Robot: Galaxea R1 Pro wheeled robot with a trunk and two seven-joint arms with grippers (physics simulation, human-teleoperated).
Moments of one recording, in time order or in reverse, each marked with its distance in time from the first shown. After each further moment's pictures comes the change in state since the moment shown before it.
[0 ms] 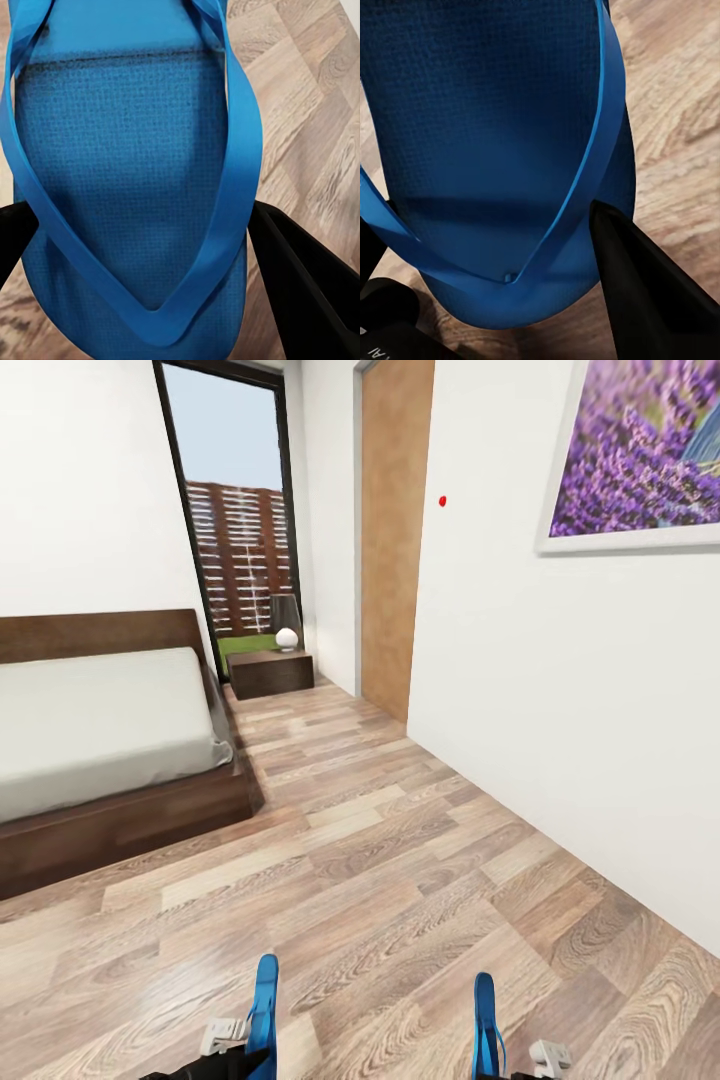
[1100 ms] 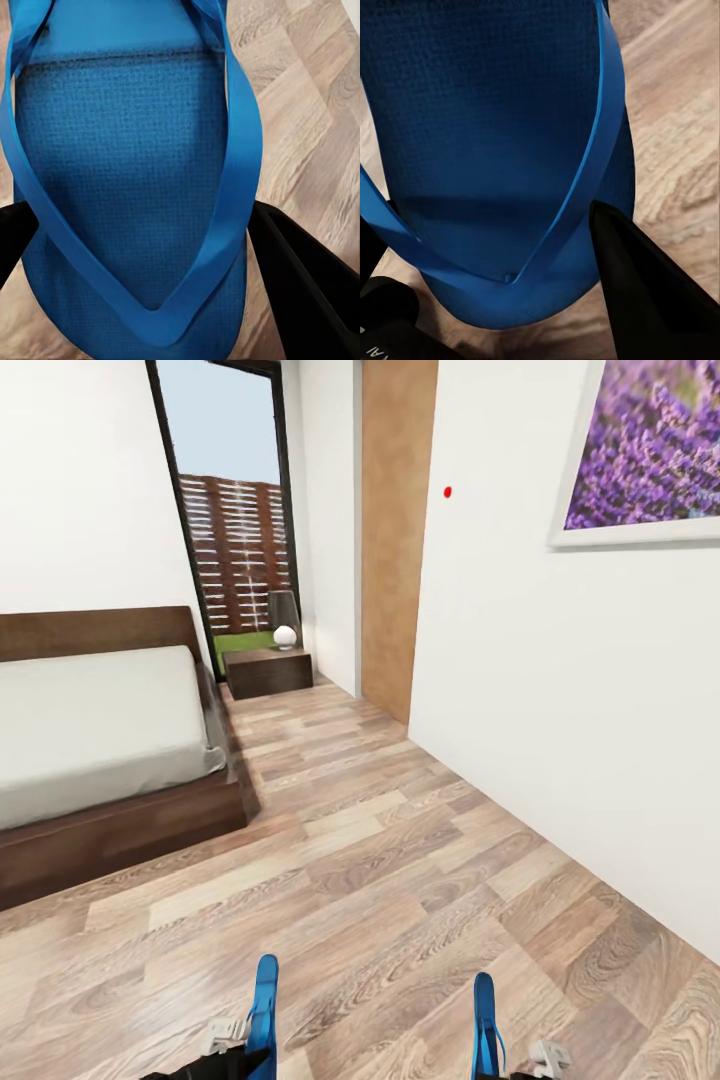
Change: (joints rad) left arm 0.000 0.000 0.000 0.000 0.000 0.000 0.001; right arm 0.000 0.002 0.000 0.000 -0.002 0.000 -0.004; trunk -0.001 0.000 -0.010
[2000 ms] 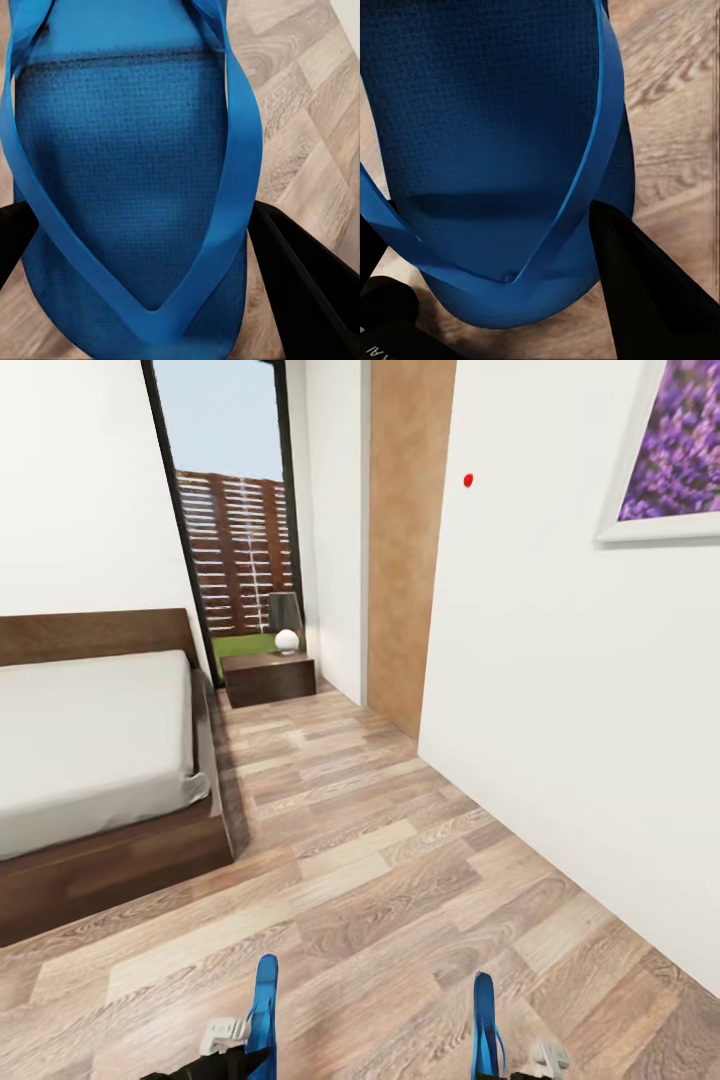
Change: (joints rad) left arm 0.000 0.000 0.001 0.000 0.001 0.001 0.000; right arm 0.000 0.000 0.001 0.000 0.001 0.000 0.000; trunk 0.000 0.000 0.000
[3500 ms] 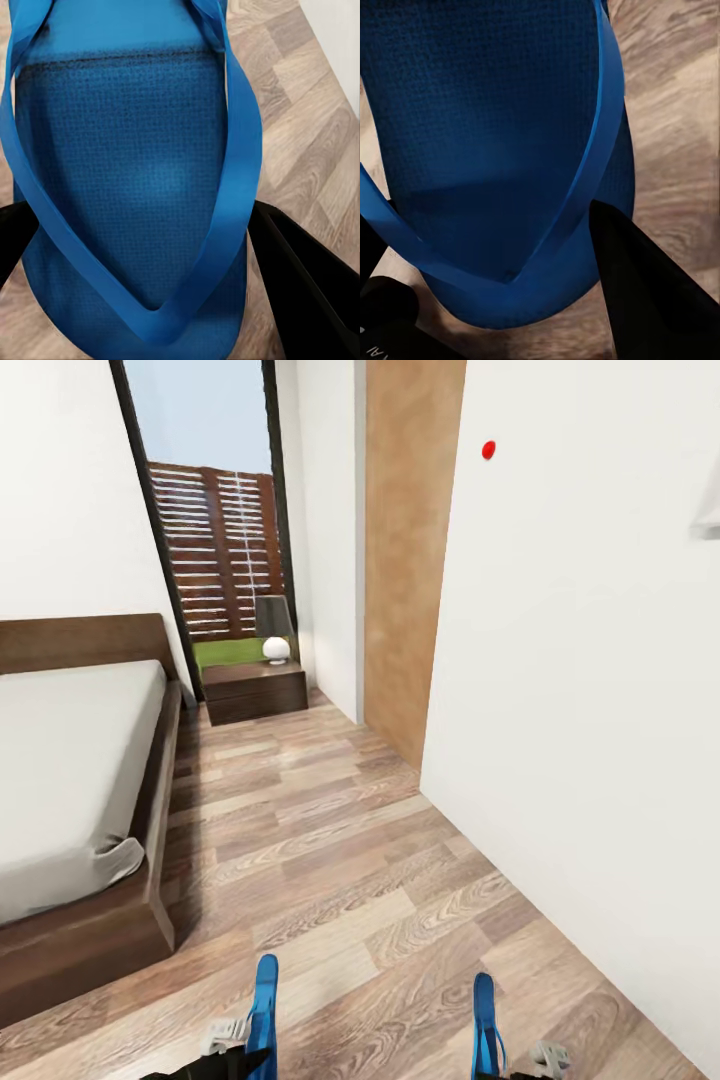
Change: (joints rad) left arm 0.000 0.000 0.000 -0.001 0.001 0.000 -0.003; right arm 0.000 0.000 0.000 0.000 -0.001 0.000 0.000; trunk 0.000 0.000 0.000
